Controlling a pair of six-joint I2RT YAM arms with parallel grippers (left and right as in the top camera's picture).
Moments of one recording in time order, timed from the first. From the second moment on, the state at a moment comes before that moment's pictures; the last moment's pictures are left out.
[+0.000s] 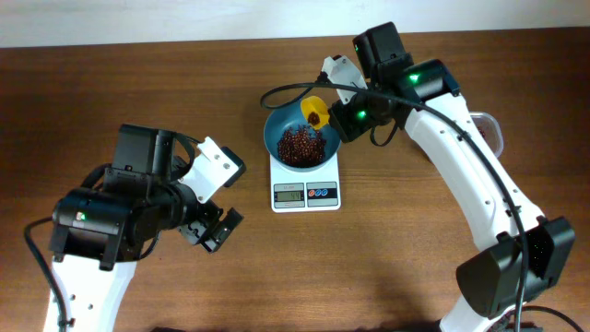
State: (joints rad) left arm -0.22 1.18 1.41 -1.33 0.28 0.51; right arm 0.35 1.83 1.81 -1.09 -0.29 -0.21
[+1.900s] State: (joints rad) left arm -0.22 1.18 1.41 -1.33 0.28 0.51; right arm 0.38 1.84 1.83 -1.11 -0.22 -0.16
